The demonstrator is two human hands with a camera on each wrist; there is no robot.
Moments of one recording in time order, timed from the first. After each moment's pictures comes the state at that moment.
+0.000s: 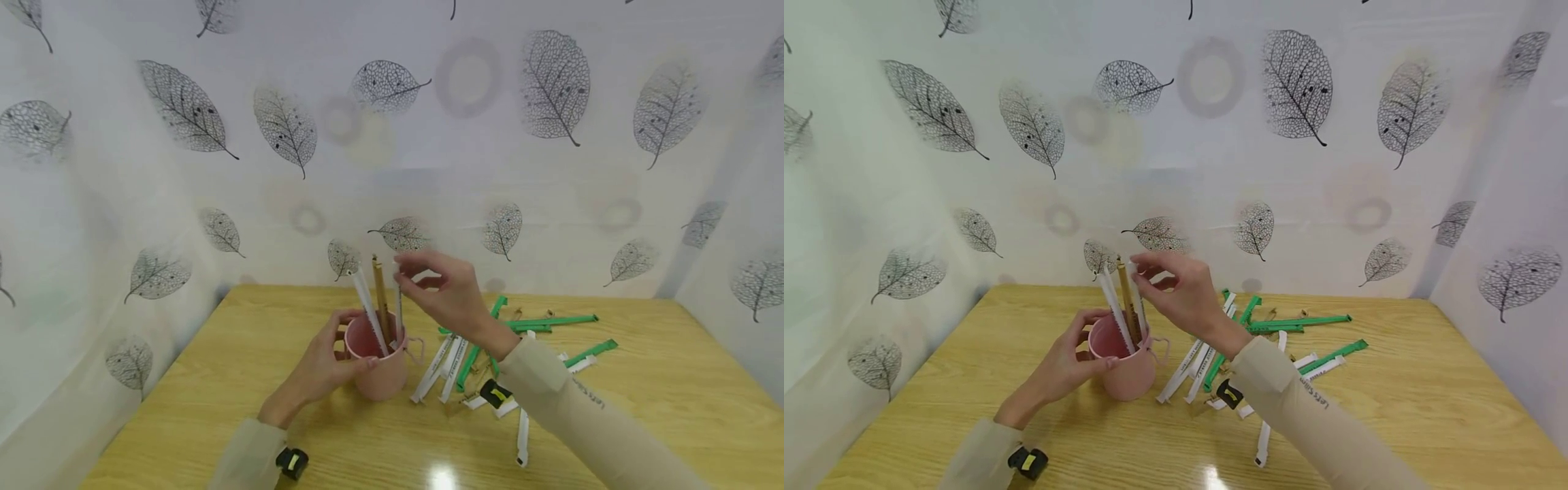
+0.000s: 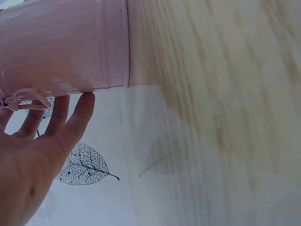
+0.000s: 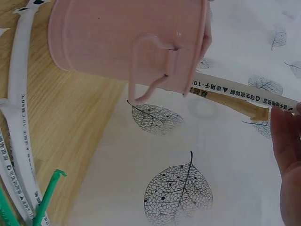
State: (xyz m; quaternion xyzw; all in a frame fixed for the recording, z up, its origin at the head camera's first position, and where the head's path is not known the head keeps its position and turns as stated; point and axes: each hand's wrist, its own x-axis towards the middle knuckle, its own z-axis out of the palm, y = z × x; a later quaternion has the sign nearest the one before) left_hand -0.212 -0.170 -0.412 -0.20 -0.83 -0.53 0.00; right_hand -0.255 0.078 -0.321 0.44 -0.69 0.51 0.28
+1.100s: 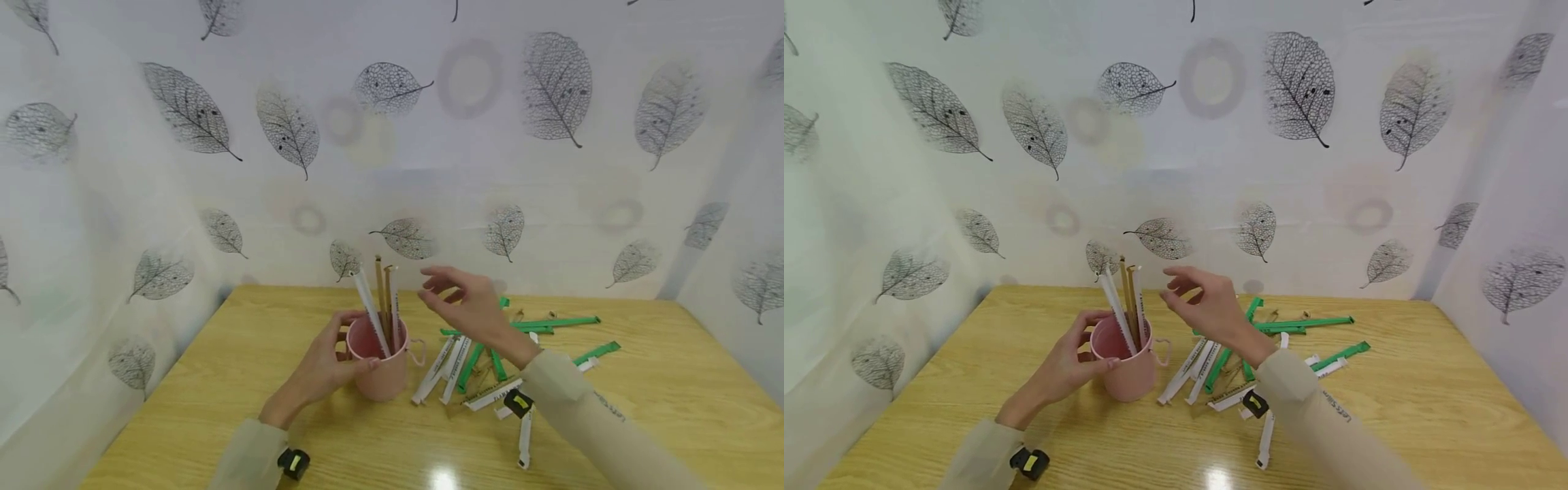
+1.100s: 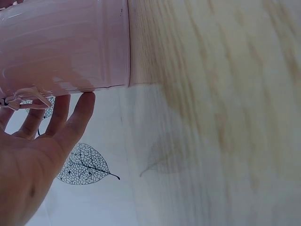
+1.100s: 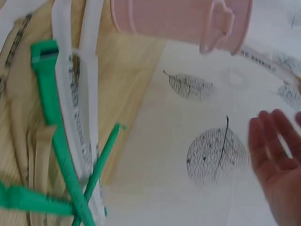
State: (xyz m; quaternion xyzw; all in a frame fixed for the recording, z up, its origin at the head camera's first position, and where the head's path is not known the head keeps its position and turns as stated) left_hand -0.211 -0.169 -0.411 -0.20 -0.83 -0.53 0.00; right_hand -0.263 0.113 -0.355 0.34 -0.79 0.46 0.21
